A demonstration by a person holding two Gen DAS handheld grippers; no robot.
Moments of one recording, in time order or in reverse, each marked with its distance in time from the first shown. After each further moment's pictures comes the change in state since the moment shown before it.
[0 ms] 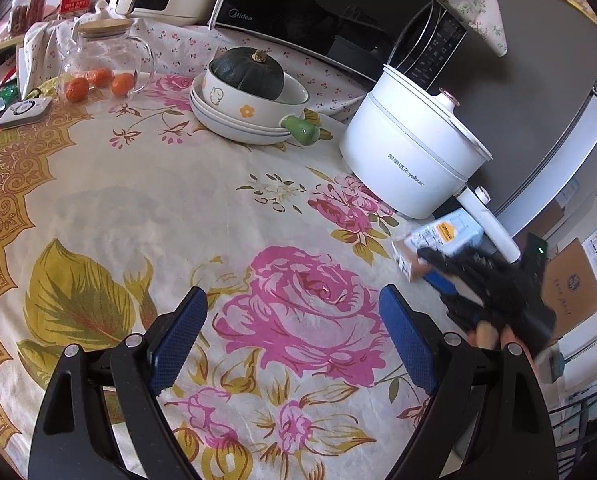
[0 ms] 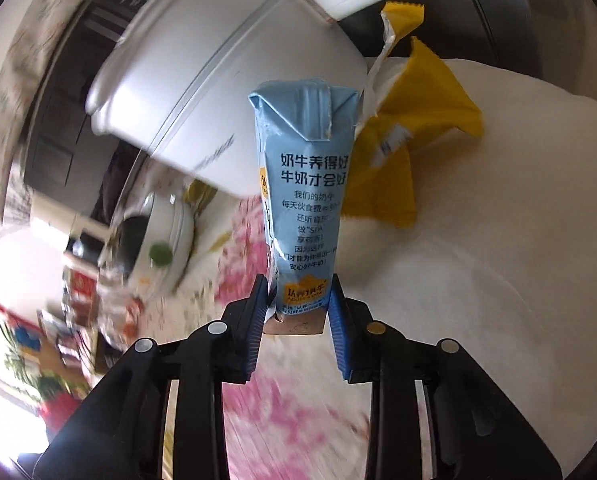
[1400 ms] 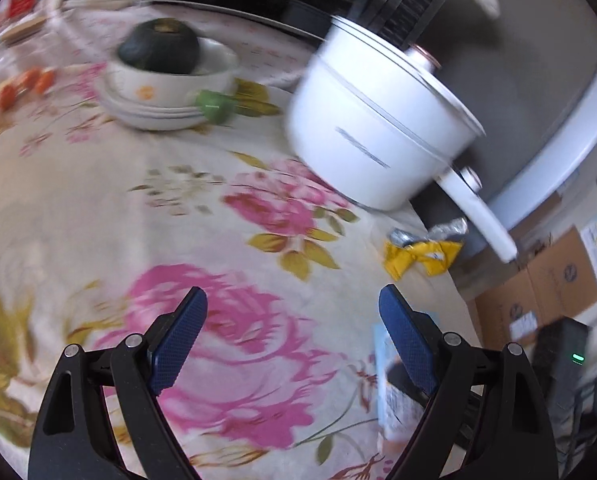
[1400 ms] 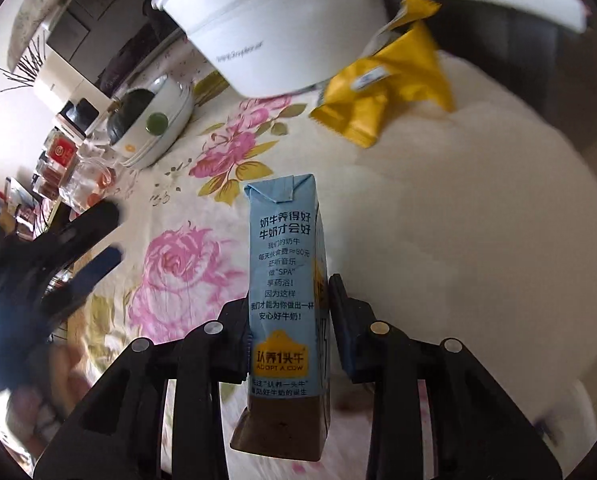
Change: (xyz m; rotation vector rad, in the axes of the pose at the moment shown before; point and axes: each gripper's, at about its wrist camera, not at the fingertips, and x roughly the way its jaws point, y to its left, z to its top) left arm 0.076 -0.081 0.023 0.061 0.089 -0.059; right arm -0.061 -0.013 -0.024 -0.328 0.180 -0.105
